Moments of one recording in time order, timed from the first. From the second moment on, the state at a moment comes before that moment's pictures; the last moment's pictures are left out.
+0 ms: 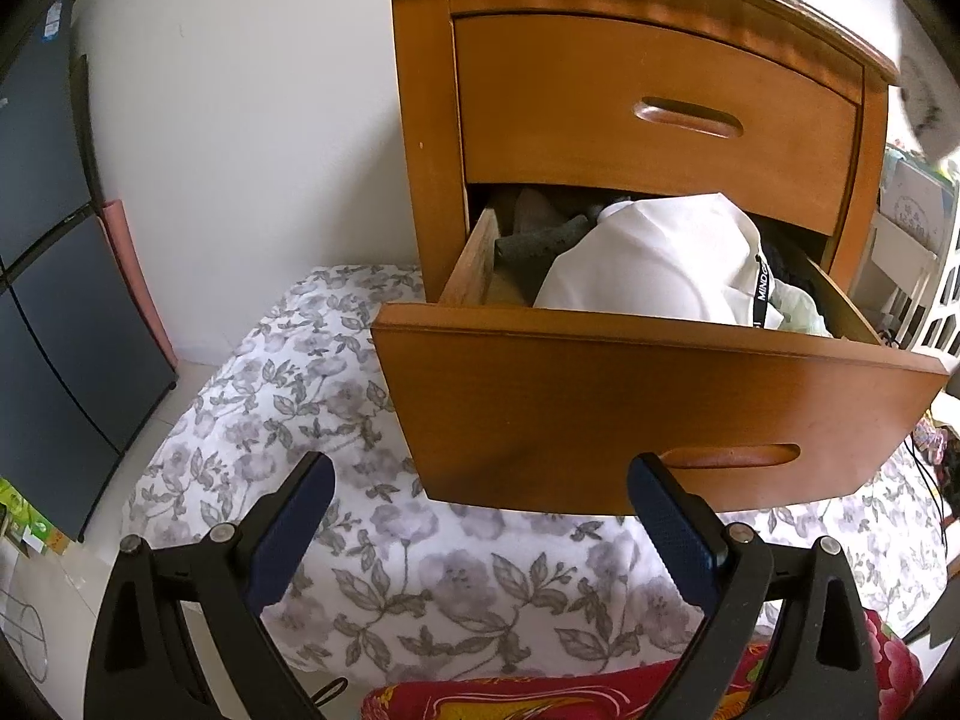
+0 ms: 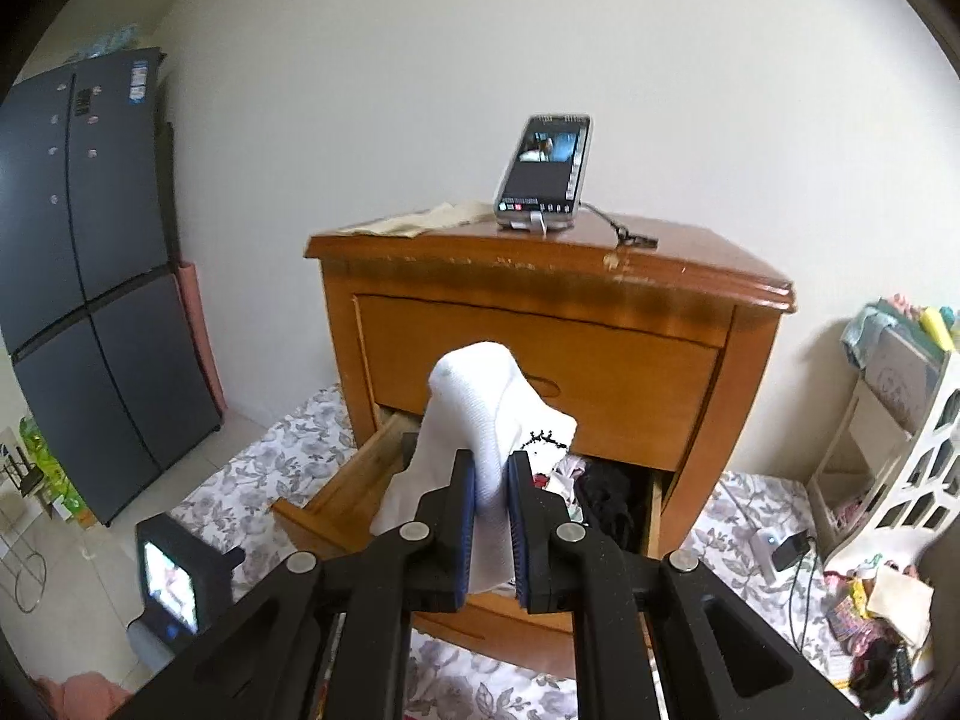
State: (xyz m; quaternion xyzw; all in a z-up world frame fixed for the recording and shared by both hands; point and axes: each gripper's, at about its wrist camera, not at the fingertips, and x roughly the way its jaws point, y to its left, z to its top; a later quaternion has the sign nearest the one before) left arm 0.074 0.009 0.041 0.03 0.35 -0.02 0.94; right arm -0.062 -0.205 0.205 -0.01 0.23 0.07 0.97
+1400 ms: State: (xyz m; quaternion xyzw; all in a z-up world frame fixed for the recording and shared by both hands) left arm 0.076 0.003 0.039 0.05 0.35 -0.03 0.93; right arm 0.022 -0.180 -0.045 0.04 0.54 0.03 0.84
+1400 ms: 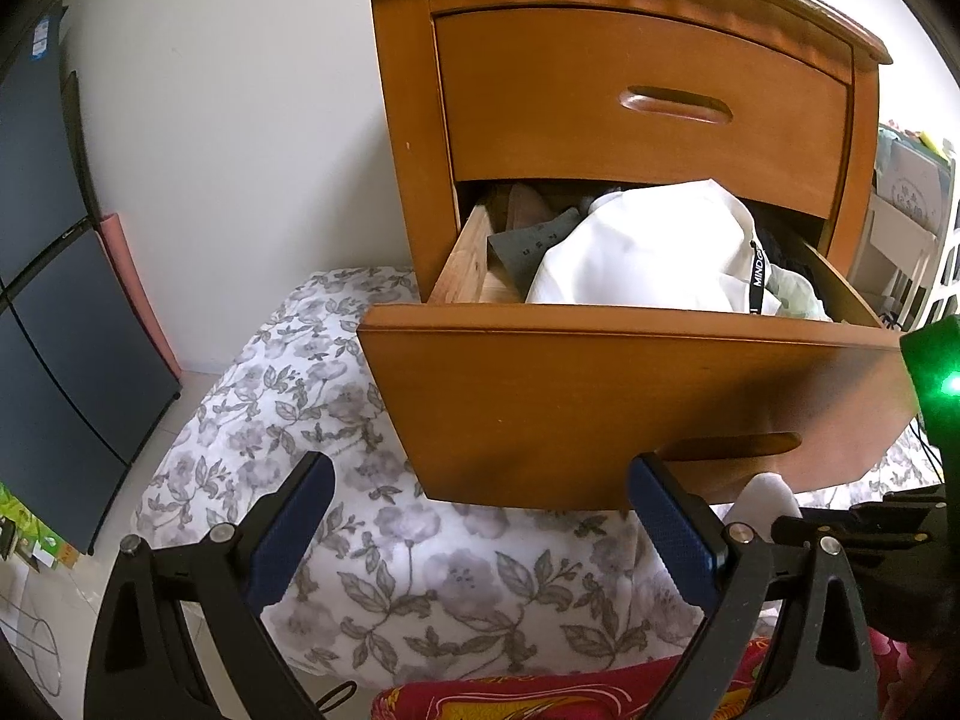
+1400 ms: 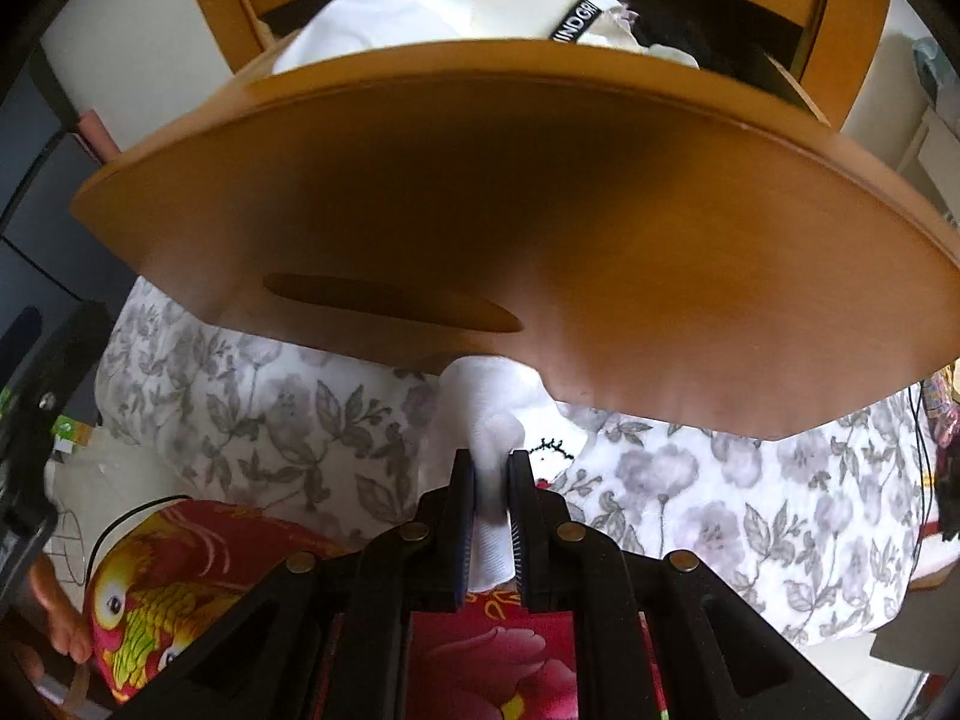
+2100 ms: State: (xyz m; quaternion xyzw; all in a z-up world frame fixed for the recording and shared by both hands) left arm 0.079 0.004 0.037 0.06 0.36 -0.03 0.93; right arm 0.007 -0.180 -0.033 0.04 0.51 0.02 0.86
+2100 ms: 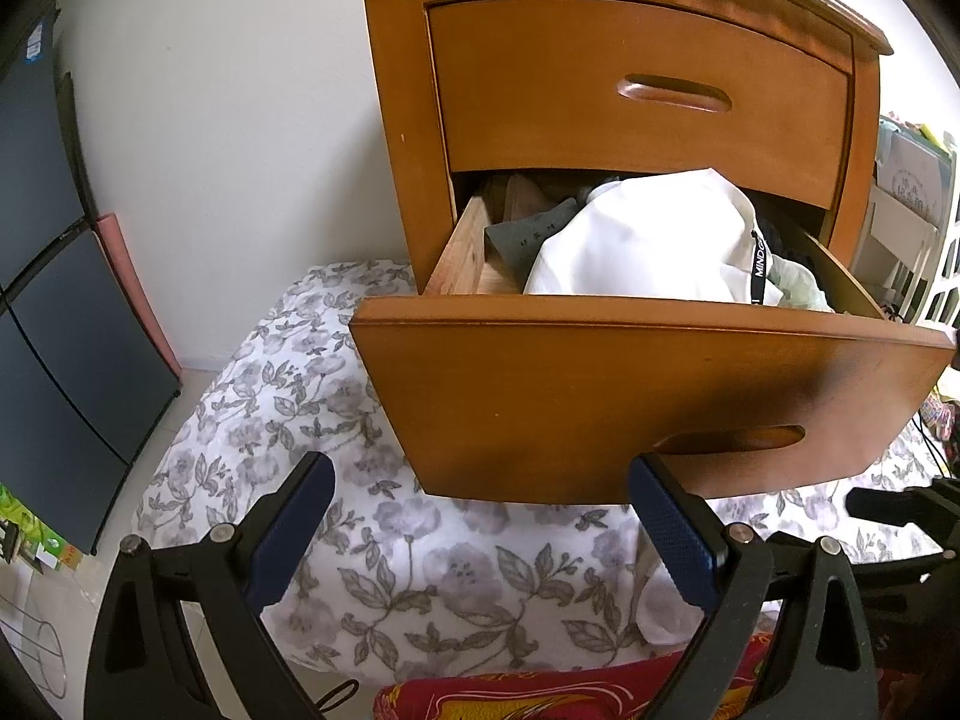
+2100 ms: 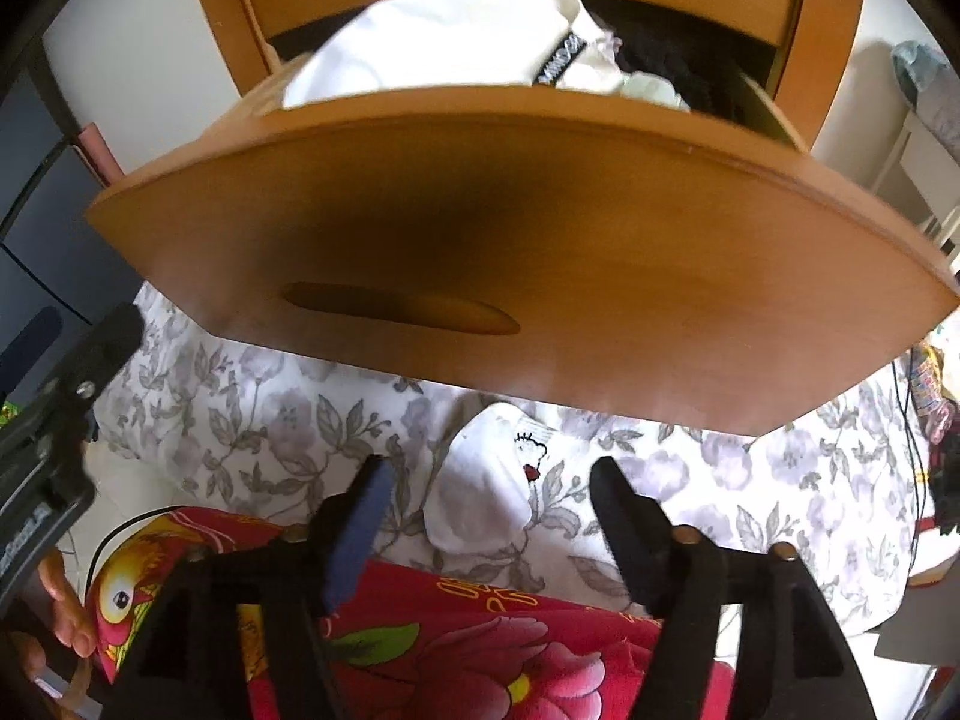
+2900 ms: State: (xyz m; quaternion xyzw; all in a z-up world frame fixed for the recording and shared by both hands) left arm 0.081 0.005 0.040 0.05 0.37 -0.05 0.93; right arm -0.009 -0.197 -0.021 0.07 0.46 -0.03 0.89
